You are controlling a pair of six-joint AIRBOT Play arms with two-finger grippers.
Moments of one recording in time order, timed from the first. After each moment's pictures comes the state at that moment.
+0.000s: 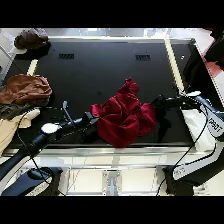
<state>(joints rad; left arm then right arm) -0.40 -0.94 0.39 0.13 -0.47 -1.27 -0.31 -1.73 1.11 -0.67 1.11 0.99</state>
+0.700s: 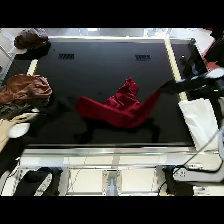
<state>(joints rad) -0.03 -0.54 0.50 0.13 -0.48 -1.11 -0.30 -1.35 1.40 -0.69 1.50 1.00</state>
